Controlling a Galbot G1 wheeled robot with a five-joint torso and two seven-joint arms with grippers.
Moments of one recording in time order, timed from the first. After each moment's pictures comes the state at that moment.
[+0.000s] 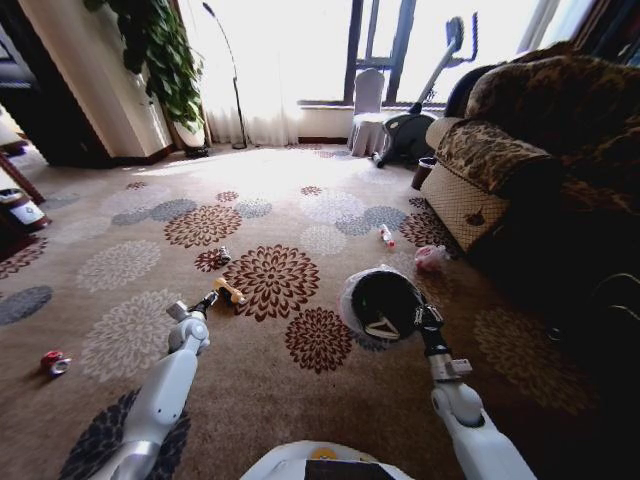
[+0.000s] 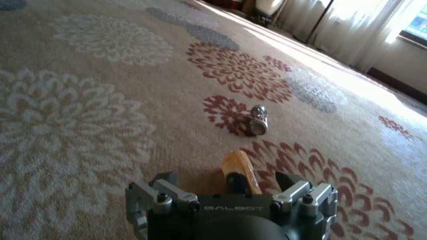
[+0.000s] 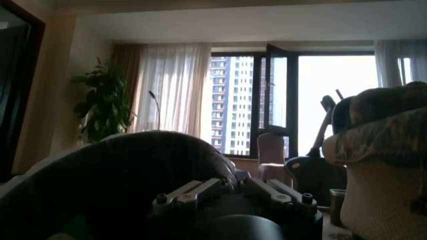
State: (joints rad) left arm 0.95 -1.14 -0.58 -1.28 -0.95 0.18 -0.38; right arm -1.32 1.19 0.46 1.65 0.30 0.52 -0.02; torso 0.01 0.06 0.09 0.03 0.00
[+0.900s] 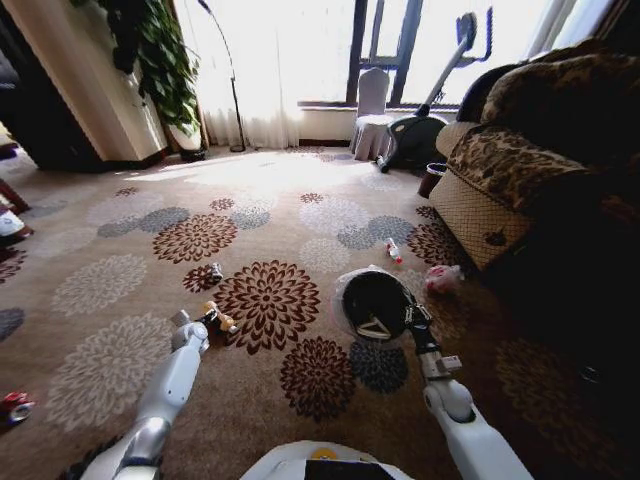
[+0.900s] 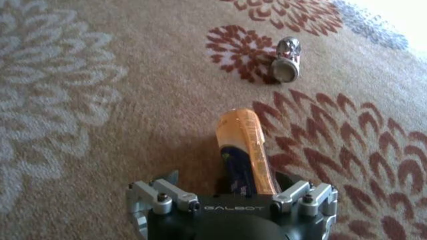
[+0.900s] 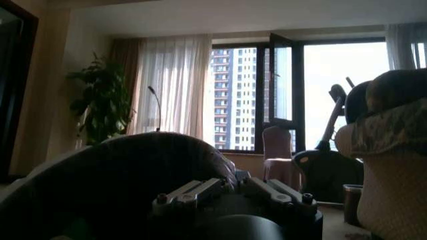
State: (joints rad) left arm 0.76 -1.18 -0.53 -0.89 -0.96 0.31 -0.38; right arm -1.32 1.17 0.42 1.65 0.33 0.52 -0.02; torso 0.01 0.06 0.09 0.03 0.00
